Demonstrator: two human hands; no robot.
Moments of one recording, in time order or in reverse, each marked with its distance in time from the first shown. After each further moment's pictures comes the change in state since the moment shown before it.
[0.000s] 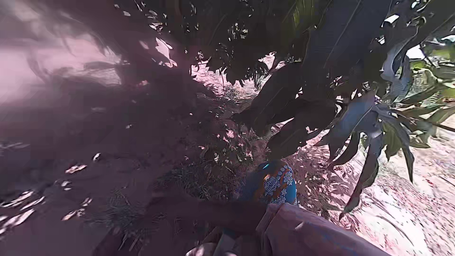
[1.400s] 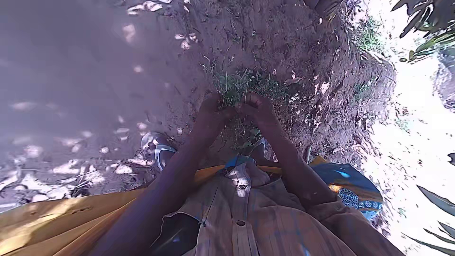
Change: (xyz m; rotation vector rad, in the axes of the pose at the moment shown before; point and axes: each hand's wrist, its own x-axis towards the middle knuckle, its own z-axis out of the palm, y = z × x) left_hand 0.024 -0.040 0.009 0.459 0.014 0.122; right_hand 0.007 0.021 -0.026 0.003 -0.244 0.270
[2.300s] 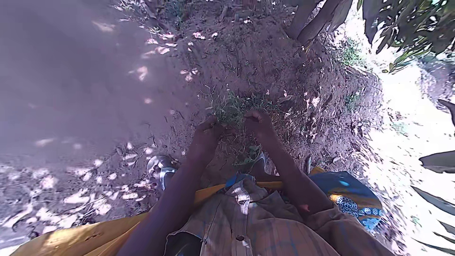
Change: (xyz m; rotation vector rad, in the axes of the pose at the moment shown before) left_hand 0.000 0.005 -0.004 -0.347 0.073 -0.156; right_hand -0.006 -0.001 -0.009 -0.103 0.072 -0.007
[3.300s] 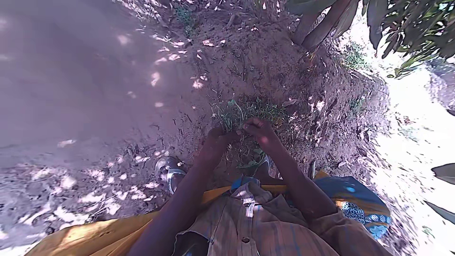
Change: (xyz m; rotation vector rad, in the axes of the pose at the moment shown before) left_hand -0.001 -0.002 -0.002 0.198 -0.067 0.004; right_hand 0.009 0.005 0.010 0.308 -0.101 0.065
